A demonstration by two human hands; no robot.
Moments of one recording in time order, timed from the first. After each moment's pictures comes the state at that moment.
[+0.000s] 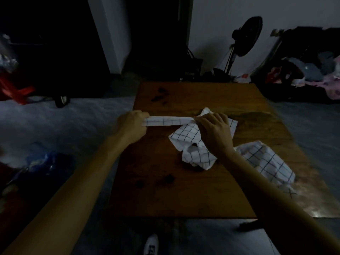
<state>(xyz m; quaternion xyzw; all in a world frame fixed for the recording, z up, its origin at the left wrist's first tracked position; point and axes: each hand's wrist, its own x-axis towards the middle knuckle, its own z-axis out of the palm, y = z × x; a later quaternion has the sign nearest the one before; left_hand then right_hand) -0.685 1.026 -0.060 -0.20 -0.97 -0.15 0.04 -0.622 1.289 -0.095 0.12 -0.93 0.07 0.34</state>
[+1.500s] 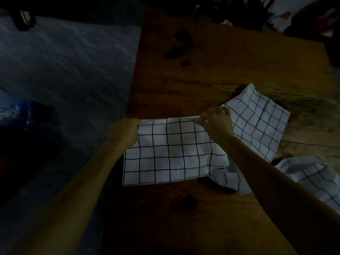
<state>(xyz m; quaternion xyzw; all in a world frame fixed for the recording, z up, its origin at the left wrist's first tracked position) -0.874 0.967 -0.275 -0.04 -0.96 -0.15 -0.24 -0.866 1.262 -0.283 0.03 -1.00 0.01 -0.03</state>
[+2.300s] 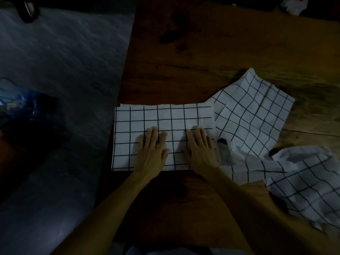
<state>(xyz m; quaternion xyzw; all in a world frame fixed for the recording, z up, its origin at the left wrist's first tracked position) -0.754 1.056 -0.359 -0.16 -0.97 -0.08 -0.14 -0.742 1.251 -0.352 0.02 -0.98 0.08 -0.19</state>
